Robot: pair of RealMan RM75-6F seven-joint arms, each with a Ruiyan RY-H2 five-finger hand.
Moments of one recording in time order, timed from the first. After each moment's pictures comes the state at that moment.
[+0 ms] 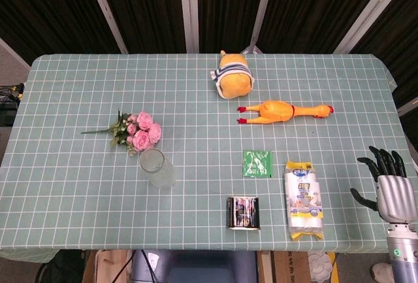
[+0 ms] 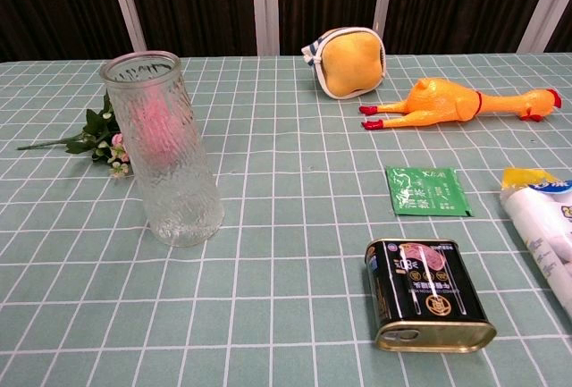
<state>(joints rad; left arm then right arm) 0.02 -1.03 -0.12 -1.62 1.32 1.58 0.14 0.11 -1.18 0.12 -1.54 -1.43 1.48 0.00</state>
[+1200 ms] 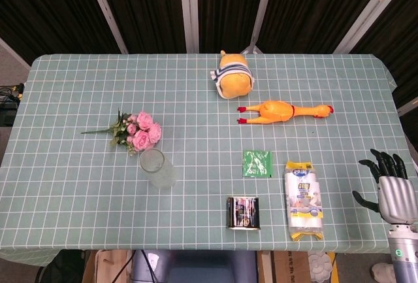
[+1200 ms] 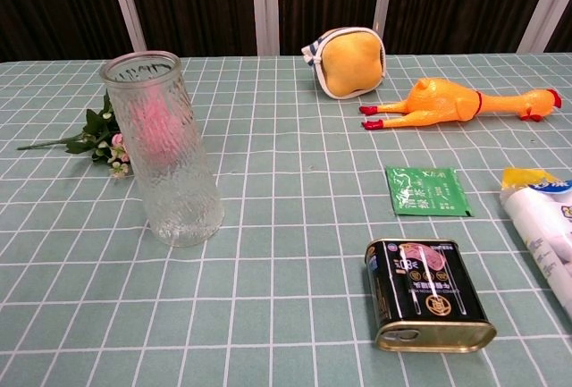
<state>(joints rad) -0.05 -0.96 -0.17 -1.69 1.24 1.46 0.16 0.11 -1.16 0.11 -1.57 -1.40 1.43 -0.01</state>
